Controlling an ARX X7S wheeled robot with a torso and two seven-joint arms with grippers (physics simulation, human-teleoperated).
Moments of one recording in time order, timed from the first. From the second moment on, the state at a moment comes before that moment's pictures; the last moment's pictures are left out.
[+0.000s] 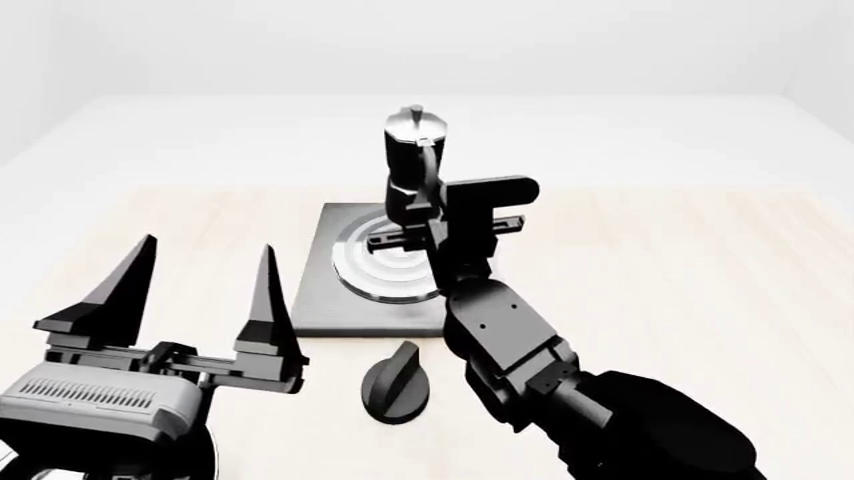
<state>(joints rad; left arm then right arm) -0.02 -0.49 0.19 0.61 -0.39 0.01 -0.31 1.13 0.00 -1.56 1.00 1.28 -0.55 0.39</state>
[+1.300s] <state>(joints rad) -0.02 -0.50 0.21 0.60 -0.38 0.03 -0.31 1.15 0.00 -1.55 0.98 1.21 -0.72 0.43</state>
